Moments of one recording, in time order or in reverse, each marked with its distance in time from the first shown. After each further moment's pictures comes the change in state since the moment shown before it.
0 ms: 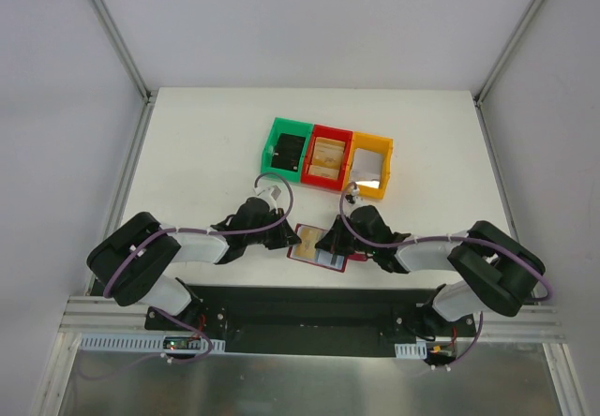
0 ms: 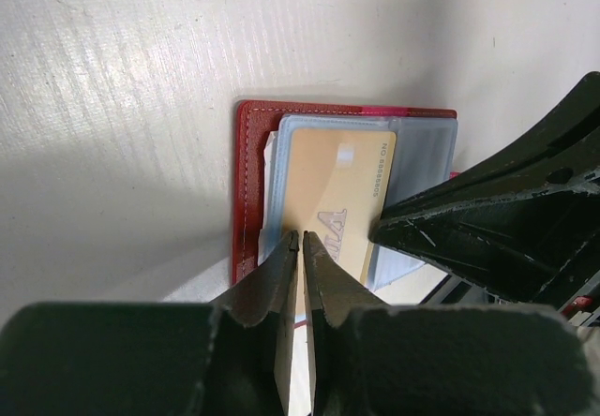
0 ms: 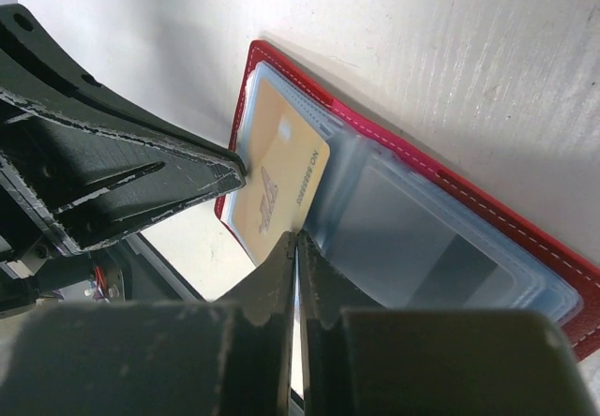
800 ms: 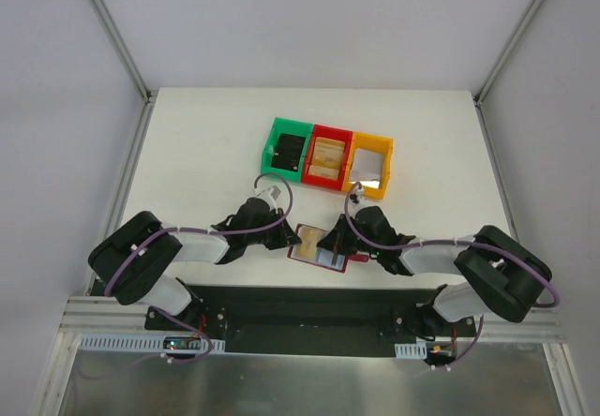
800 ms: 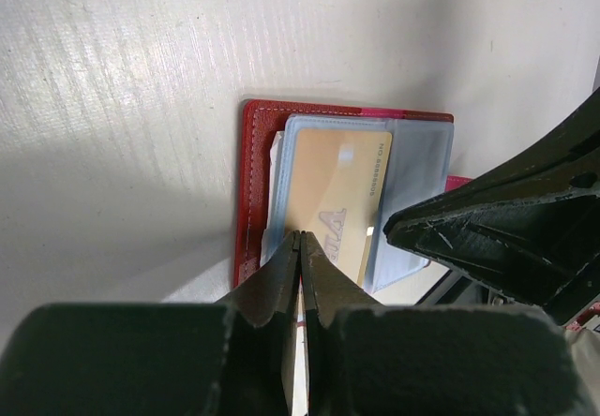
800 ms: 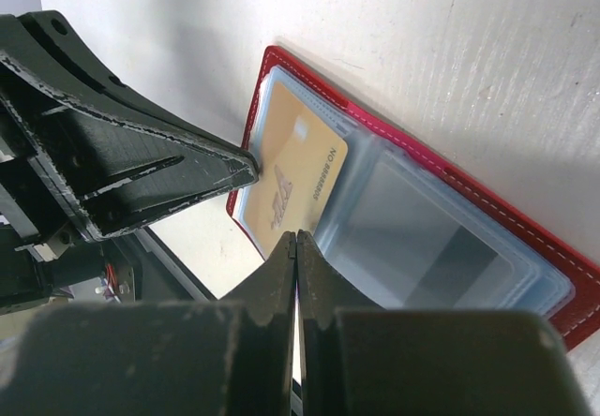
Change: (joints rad) left arm 0.001 0.009 -0.002 0.010 -0.001 -0.021; right arm -0.018 -0.045 -0.031 0.020 -0.009 0.002
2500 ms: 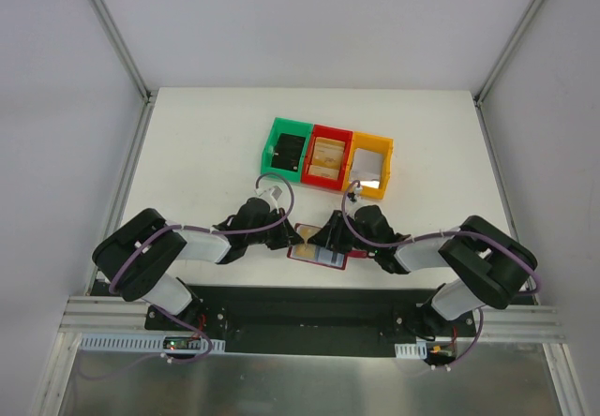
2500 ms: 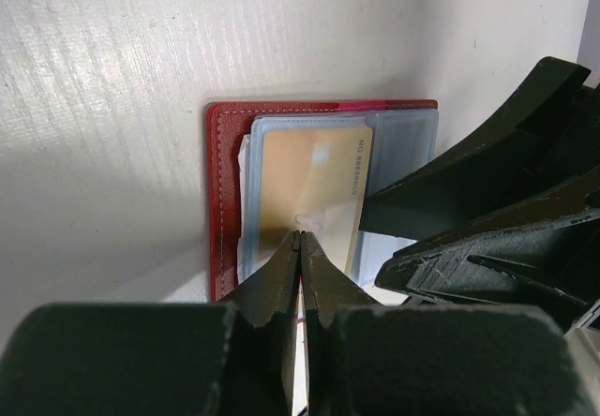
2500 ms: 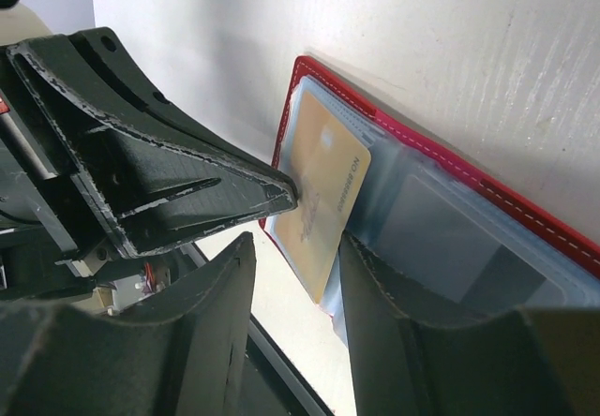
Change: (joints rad) left arm 0.000 0.030 -0.002 0.054 0.029 -0.022; right arm -0.013 0.100 -0.002 0.174 -0.072 0.068
